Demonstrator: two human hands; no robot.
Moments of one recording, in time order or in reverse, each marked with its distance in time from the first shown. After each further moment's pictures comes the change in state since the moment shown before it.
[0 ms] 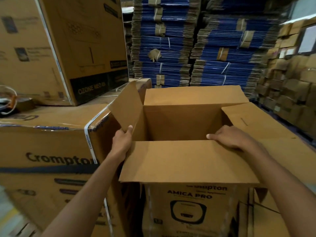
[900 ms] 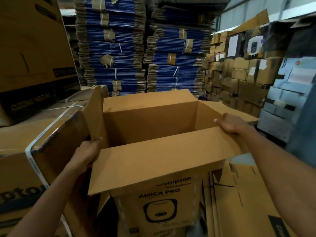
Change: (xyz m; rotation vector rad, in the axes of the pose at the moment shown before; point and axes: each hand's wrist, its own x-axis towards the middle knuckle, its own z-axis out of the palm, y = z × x) left_hand 0.013 0.005 0.012 0.256 -0.263 -0.012; right_hand -0.017 0.154 -0.048 -0.039 0.301 0.529
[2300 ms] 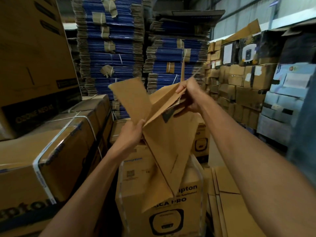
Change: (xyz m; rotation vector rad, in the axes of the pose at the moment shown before) left_hand -0.041 0.108 0.052 -0.168 -0.228 0.419; right_hand -0.128 -0.184 -0.107 1.390 -0.317 -0.216
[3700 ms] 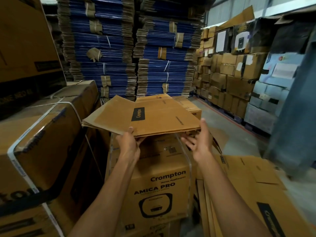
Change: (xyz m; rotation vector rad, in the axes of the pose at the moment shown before) left_hand -0.001 -0.054 0.071 -1.044 0.367 -0.309; right_hand -0.036 0.181 -0.048 0.599 0.465 0.091
